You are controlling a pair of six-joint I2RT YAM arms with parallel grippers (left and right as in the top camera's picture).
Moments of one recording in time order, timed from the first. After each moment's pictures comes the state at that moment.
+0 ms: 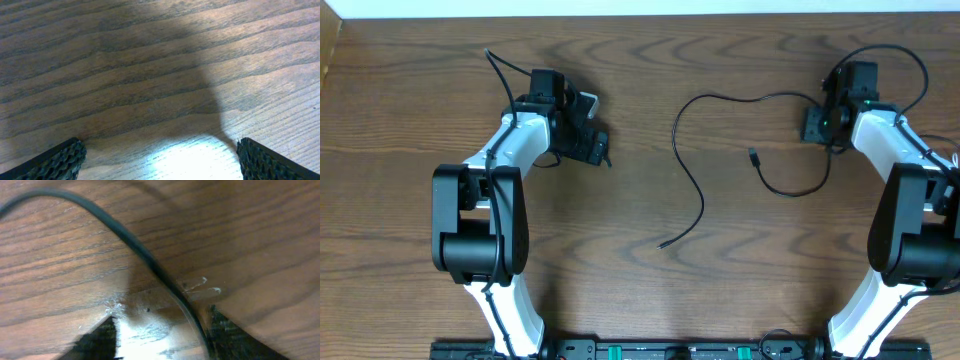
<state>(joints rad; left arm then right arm) -0.07 2.01 1.31 -0.57 0.25 0.25 -0.10 1.99 1.30 -0.45 -0.01 0.08</state>
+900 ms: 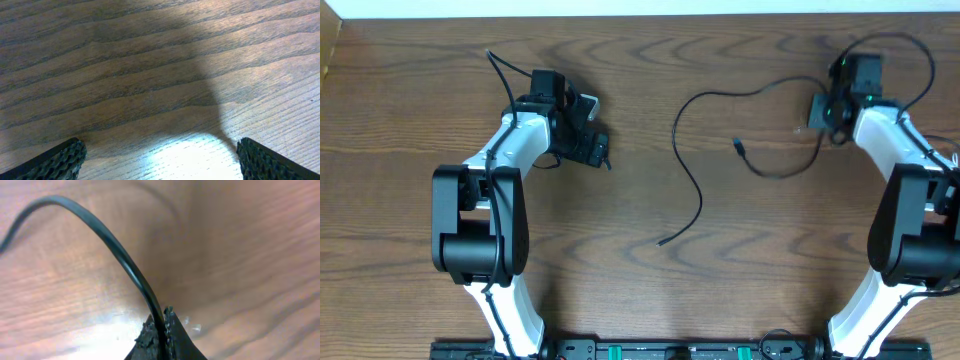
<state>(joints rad) -0.07 2.01 1.31 -0.60 0.25 0.25 -0.10 1.99 1.37 -0.39 0.05 0.08</state>
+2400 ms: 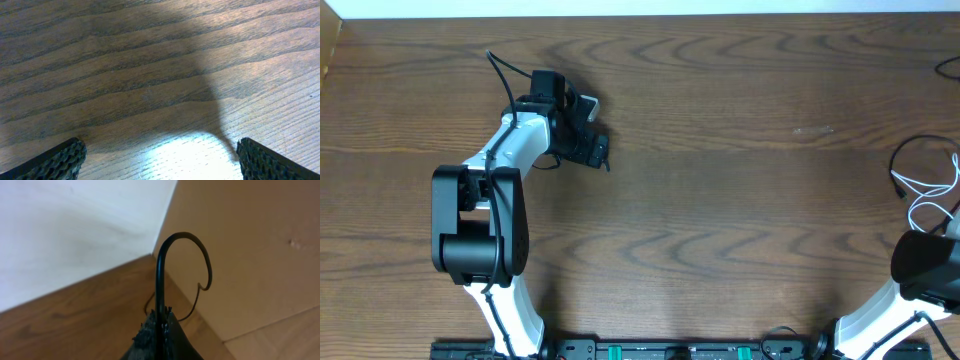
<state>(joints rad) -0.07 2.01 1.31 -0.61 0.25 0.25 -0.31 1.92 2.29 -0.85 0.43 -0.06</state>
